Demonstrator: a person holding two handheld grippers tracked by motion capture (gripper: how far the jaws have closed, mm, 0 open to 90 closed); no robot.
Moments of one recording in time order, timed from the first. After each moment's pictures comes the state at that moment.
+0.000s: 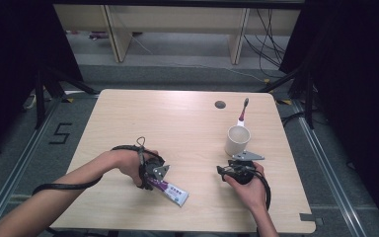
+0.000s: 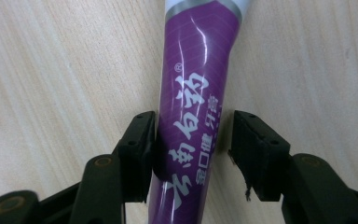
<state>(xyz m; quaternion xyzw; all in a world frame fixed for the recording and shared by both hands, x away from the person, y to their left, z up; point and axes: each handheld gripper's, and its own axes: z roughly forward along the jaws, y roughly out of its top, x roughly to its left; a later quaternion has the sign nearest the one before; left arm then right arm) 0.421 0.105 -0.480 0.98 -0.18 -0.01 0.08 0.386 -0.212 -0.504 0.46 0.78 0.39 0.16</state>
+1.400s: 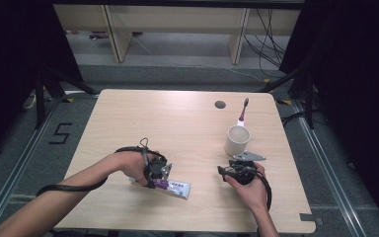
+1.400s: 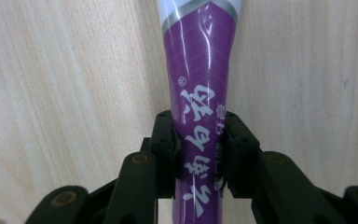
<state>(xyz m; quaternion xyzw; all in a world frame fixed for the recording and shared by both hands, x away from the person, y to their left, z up) 0.414 0.097 -0.478 0.99 -0.09 -0.01 0.06 0.383 -0.214 -0.504 0.48 0.77 0.39 0.16</state>
